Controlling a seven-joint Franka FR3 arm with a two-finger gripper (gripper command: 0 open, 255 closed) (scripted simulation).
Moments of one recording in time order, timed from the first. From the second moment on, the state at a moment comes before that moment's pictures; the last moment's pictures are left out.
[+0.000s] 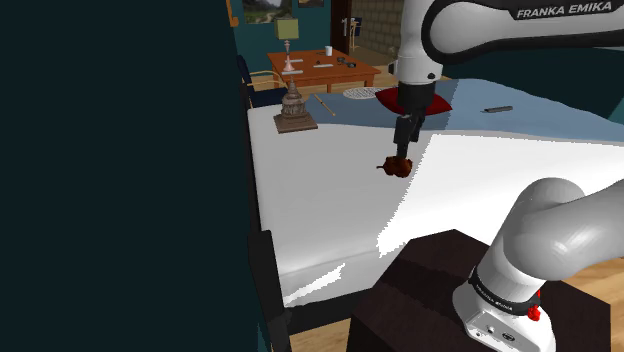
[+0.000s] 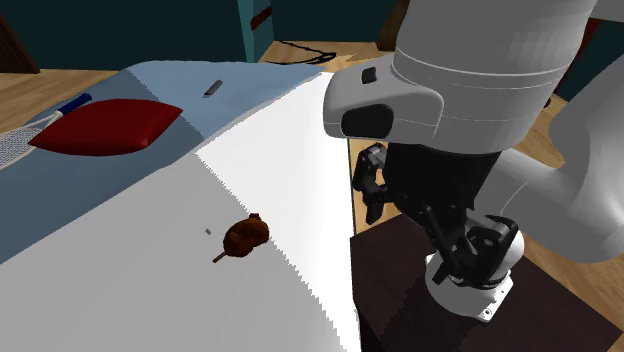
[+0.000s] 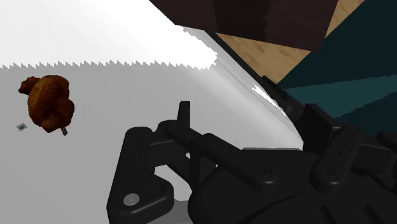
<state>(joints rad) 0.00 -0.78 0.02 -2.45 0.00 1.60 -0.15</state>
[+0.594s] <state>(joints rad) -0.06 -0.62 -0.08 -2.47 -0.09 1.76 -0.25</state>
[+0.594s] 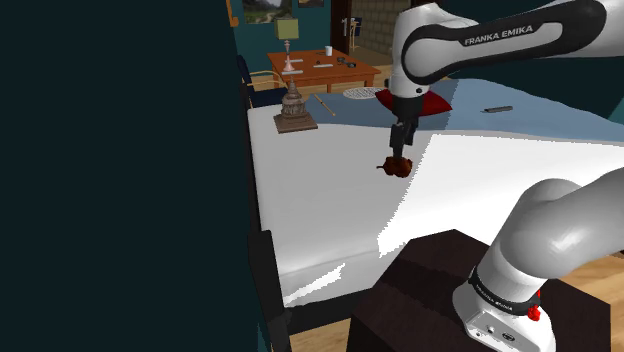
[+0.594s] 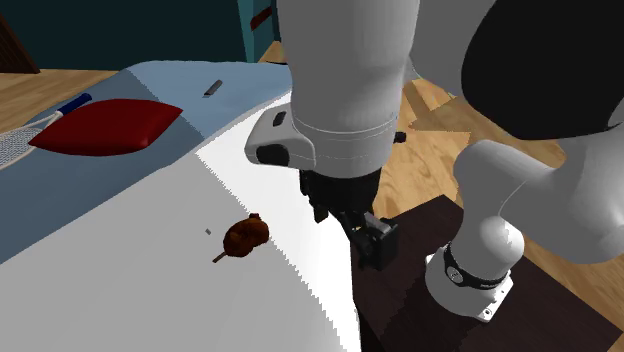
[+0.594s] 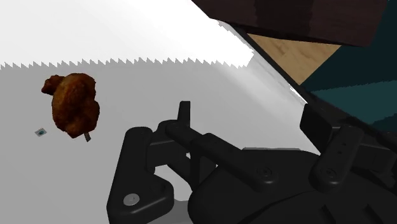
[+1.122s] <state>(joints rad) -0.11 -0.38 -0.19 -2.41 -0.16 1.92 -0.35</state>
